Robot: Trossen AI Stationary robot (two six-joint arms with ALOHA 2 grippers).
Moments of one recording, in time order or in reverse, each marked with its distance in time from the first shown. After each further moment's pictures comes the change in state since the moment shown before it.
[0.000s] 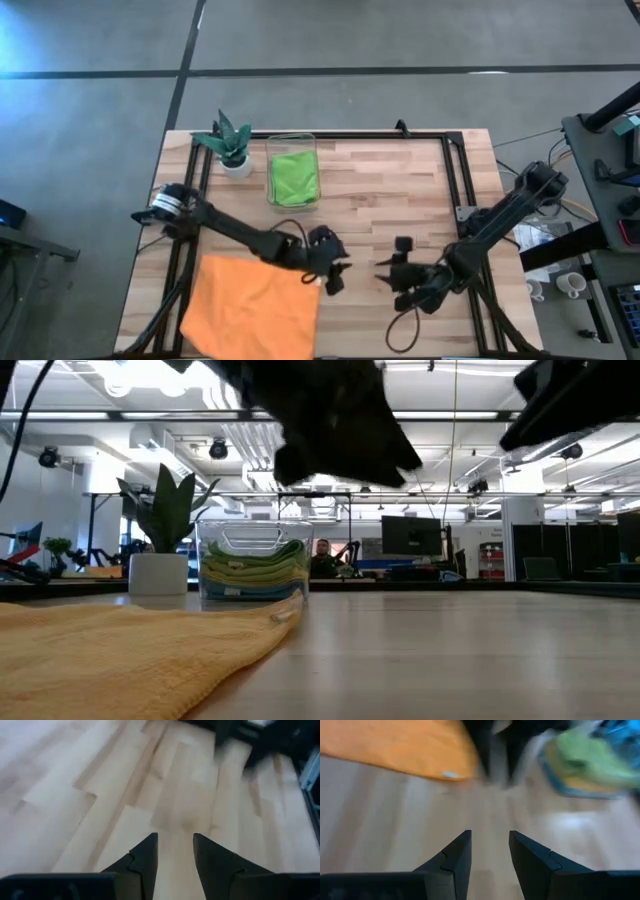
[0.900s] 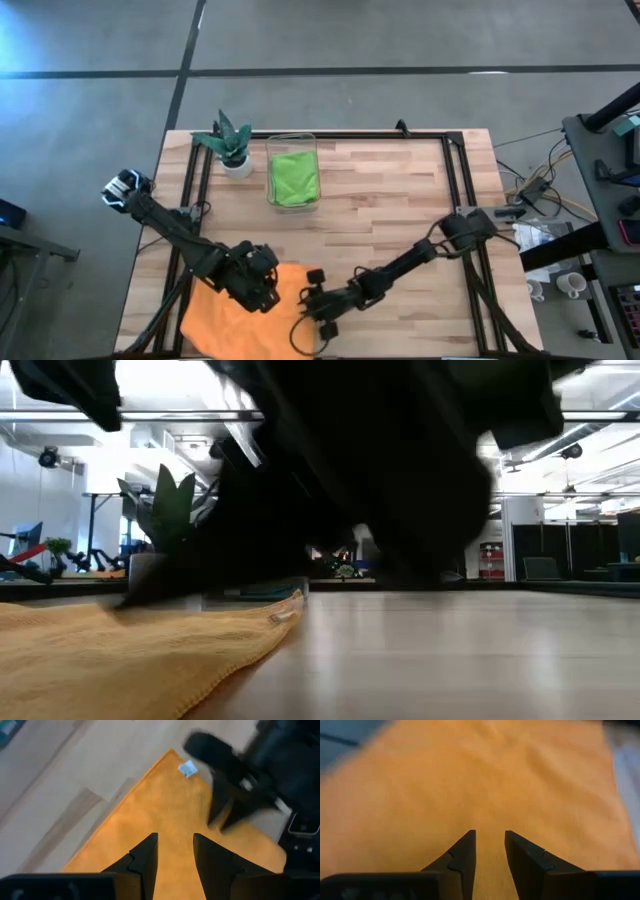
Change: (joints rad) left arm -0.296 -0.390 -0.037 -0.890 0.004 -0.680; right arm -0.262 0.868 0.605 0.598 -0.480 -0.374
